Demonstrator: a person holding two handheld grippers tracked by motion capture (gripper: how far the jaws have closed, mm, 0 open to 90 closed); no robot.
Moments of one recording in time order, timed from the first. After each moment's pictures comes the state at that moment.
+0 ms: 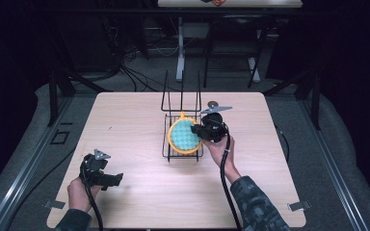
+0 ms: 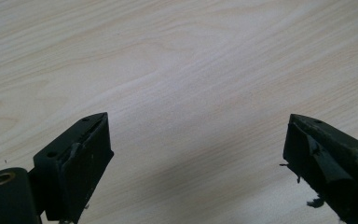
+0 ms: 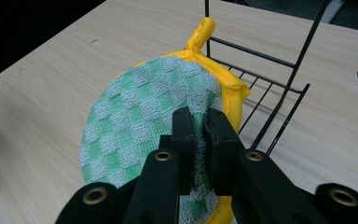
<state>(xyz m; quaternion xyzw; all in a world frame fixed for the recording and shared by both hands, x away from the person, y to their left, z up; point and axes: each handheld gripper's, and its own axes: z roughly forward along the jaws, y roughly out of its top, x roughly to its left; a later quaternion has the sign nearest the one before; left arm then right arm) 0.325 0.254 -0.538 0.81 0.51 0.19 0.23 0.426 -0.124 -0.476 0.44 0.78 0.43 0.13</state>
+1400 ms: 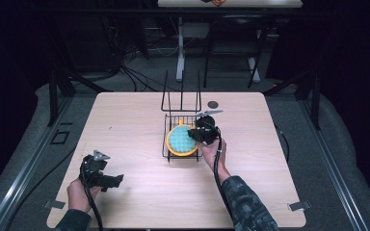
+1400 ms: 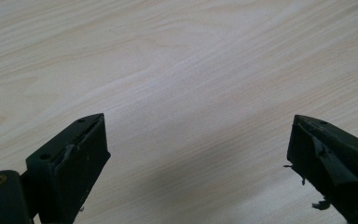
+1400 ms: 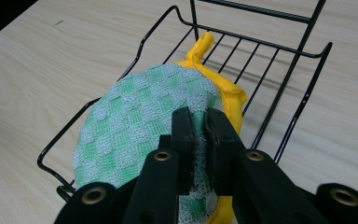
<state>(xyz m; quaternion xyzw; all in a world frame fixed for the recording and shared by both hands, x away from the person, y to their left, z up) 0.323 0.257 -0.540 0.81 0.50 0.17 0.24 0.446 -0.107 -0.514 0.49 0.77 0.40 0.12</state>
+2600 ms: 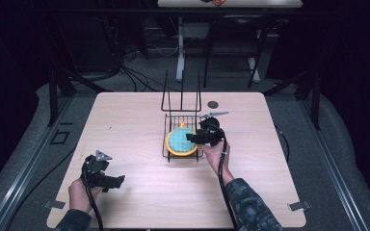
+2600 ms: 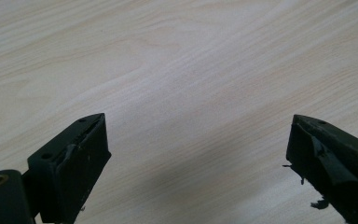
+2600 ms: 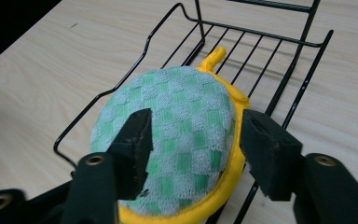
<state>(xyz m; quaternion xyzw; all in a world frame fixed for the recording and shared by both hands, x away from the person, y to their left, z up) 0.323 0.252 -0.540 0.82 0.50 0.17 0.24 0.437 -0.121 -0.512 0.48 0.77 0.41 0.09</state>
